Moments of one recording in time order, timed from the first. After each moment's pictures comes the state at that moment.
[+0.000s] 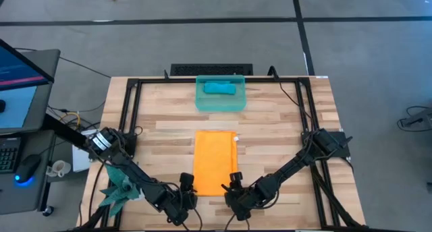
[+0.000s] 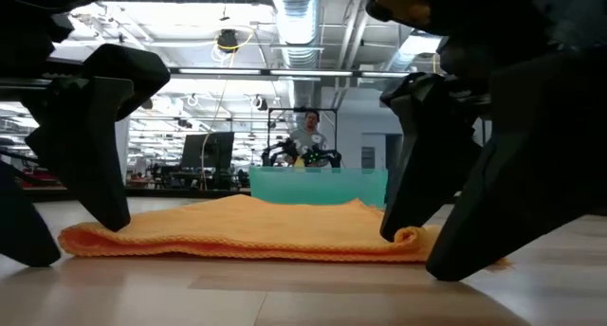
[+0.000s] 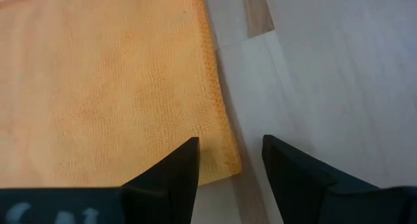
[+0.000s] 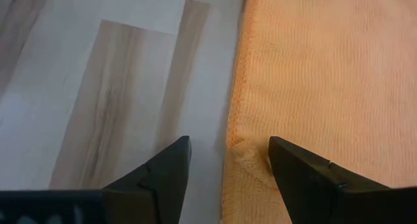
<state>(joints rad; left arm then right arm) -0.74 1.97 1.11 -0.36 -0.50 -0.39 0.64 2.10 1.30 -0.34 0.32 0.30</state>
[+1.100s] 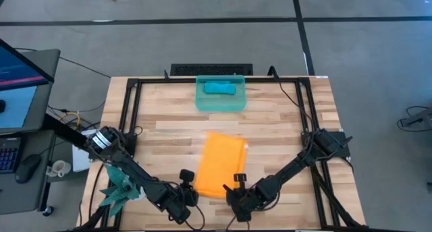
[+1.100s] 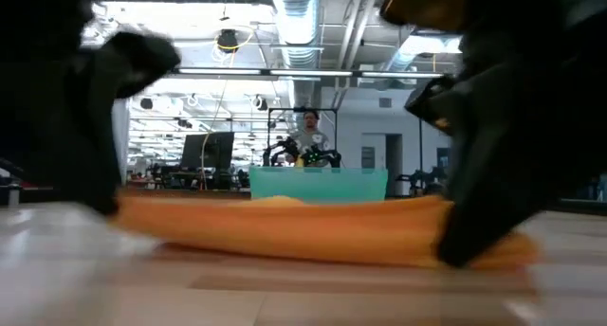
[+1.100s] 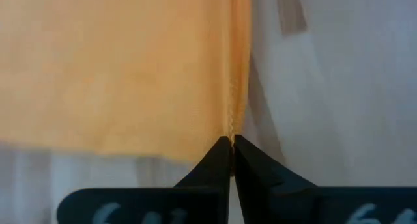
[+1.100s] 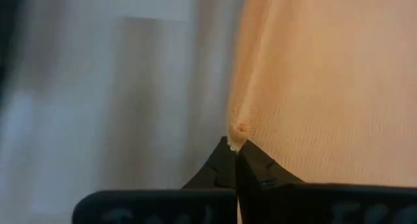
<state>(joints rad) -0.74 1.93 1.19 -0.51 -0.52 -0.40 0.67 2.08 1.34 -0.41 0.28 0.47</state>
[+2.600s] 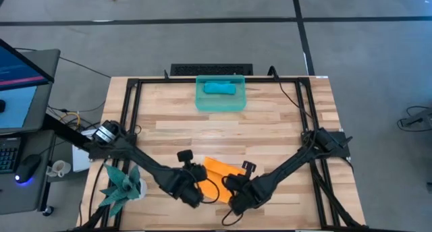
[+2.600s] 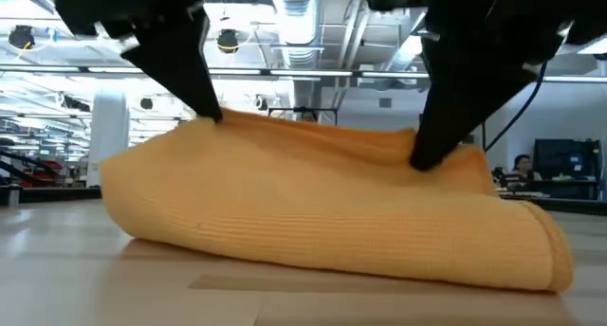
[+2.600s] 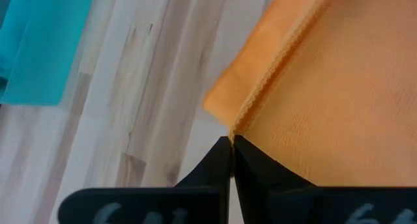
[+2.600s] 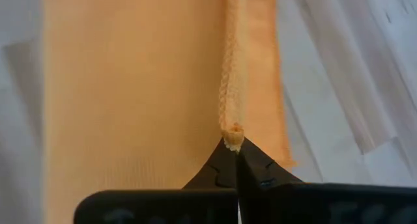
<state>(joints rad) -0.57 1.91 1.41 -0.94 -0.67 -0.72 0.62 2.08 1.54 -0.90 0.47 0.88</state>
